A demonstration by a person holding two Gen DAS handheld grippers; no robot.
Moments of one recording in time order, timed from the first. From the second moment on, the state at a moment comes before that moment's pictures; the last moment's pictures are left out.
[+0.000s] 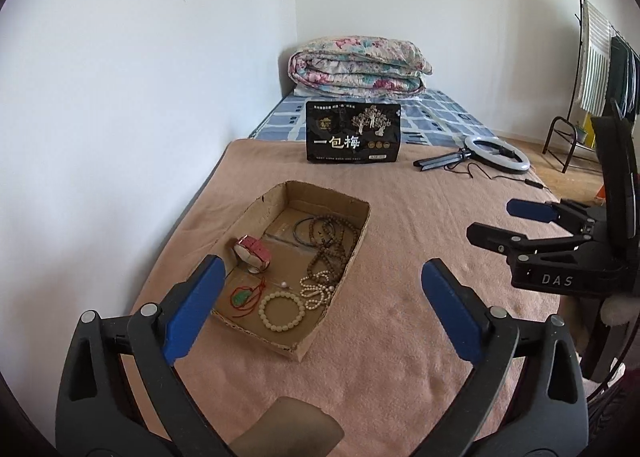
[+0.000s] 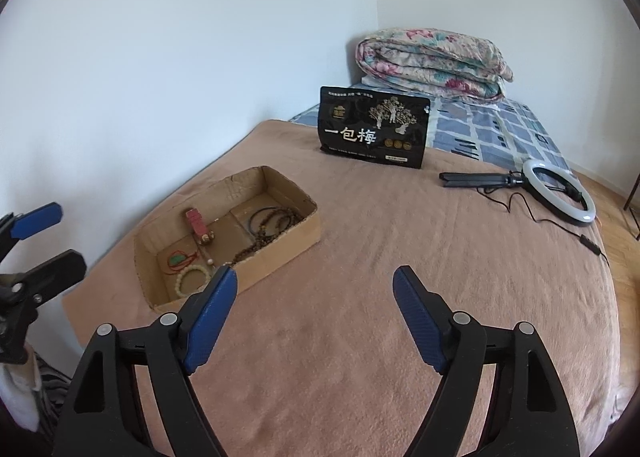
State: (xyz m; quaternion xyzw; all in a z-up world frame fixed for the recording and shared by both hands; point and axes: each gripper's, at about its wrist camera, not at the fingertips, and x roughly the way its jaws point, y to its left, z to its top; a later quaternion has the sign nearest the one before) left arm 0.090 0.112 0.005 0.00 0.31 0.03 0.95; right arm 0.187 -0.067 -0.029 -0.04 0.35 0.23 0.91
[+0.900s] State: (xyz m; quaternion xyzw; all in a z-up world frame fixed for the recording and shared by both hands) left arm 0.093 0.111 0.001 0.02 0.30 0.05 0.95; right arm 0.191 -0.079 -0.040 -0.04 0.36 0.20 0.91
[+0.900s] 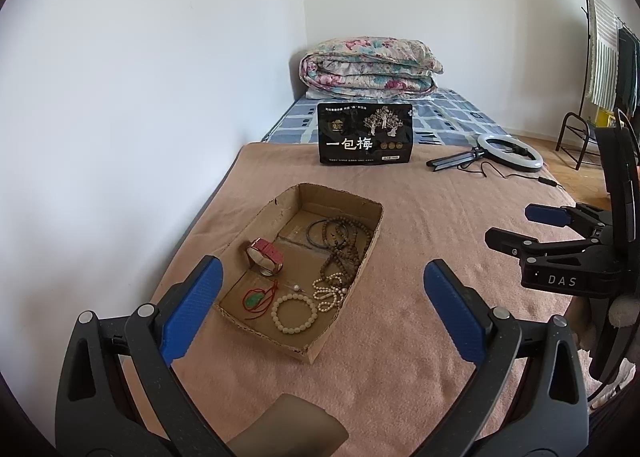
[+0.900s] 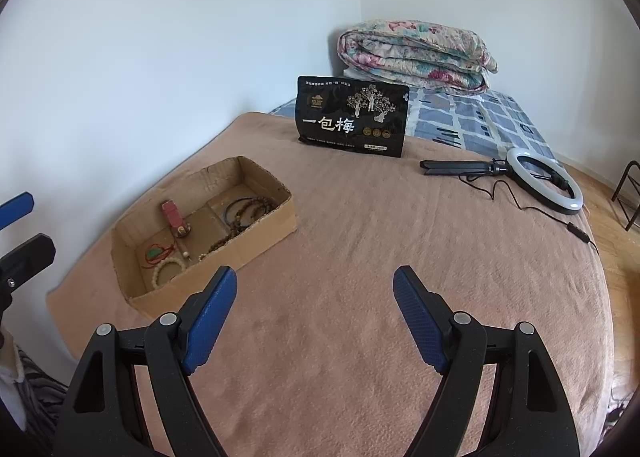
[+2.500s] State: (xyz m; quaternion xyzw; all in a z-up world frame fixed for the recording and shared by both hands) left arm 0.091 0.117 -0.006 0.02 0.31 0.07 0.95; right arm 0.191 -0.079 -0.042 -0.05 0.36 0.20 0.91
